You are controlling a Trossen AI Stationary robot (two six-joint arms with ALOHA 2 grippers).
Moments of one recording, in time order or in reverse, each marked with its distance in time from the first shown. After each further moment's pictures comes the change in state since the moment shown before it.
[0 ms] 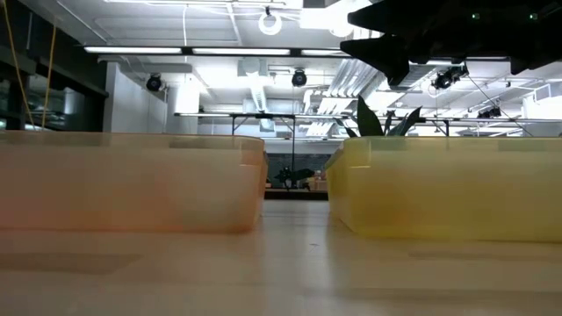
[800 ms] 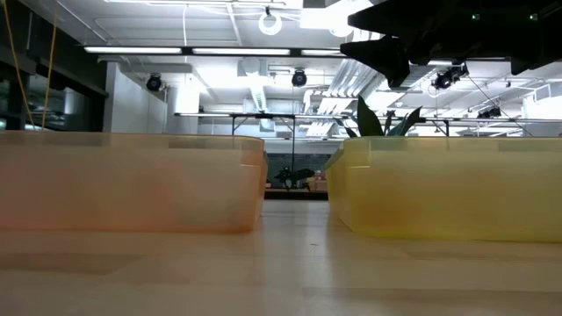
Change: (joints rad) left arm 0.003 0.000 -0.075 0.145 0.054 0.037; right arm 0.000 0.000 0.000 -0.012 -0.001 0.018
